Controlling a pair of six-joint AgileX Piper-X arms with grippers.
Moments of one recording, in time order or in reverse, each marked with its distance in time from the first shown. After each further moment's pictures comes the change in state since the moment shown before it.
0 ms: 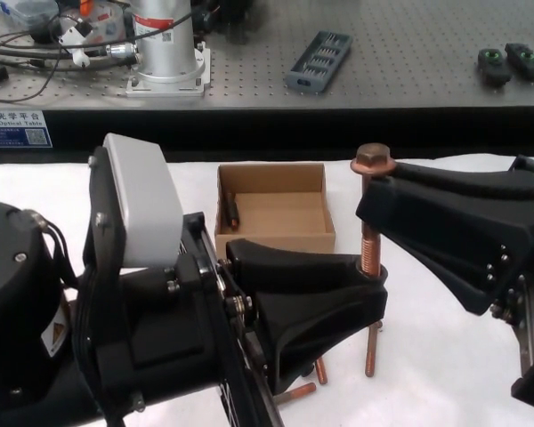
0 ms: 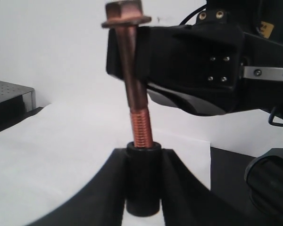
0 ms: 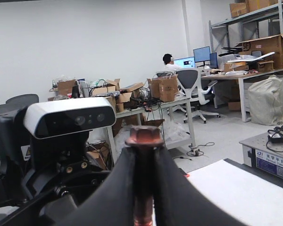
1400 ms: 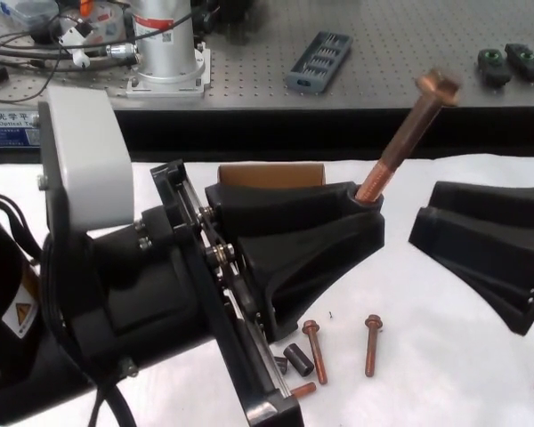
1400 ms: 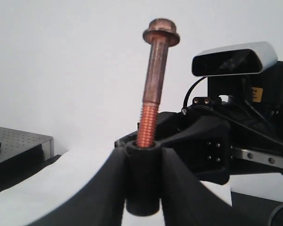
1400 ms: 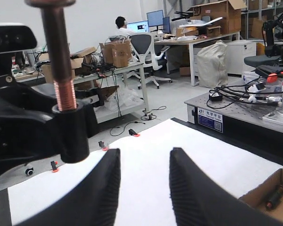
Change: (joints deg) left arm 0.1 0.2 -0.1 -10.1 -3.3 0.0; right arm -7.7 -8.6 0.1 17.8 2.0 -5.5
